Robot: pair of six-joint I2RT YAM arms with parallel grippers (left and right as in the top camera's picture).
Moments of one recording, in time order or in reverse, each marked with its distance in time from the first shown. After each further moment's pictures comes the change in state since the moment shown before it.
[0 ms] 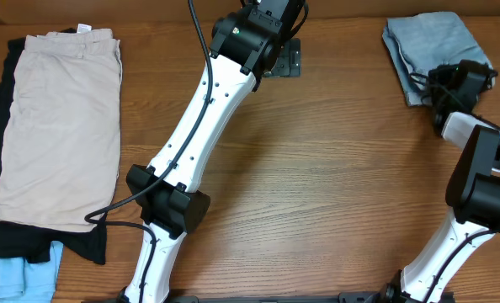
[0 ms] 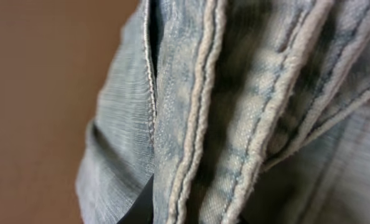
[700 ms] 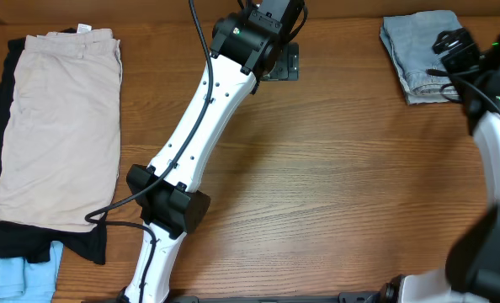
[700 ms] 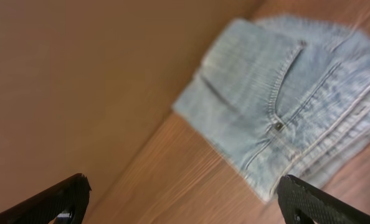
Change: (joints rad) left arm 0.000 0.000 -0.003 -0.035 0.000 0.000; right arm 0.009 -0.530 0.045 -0.620 -0.187 -0.274
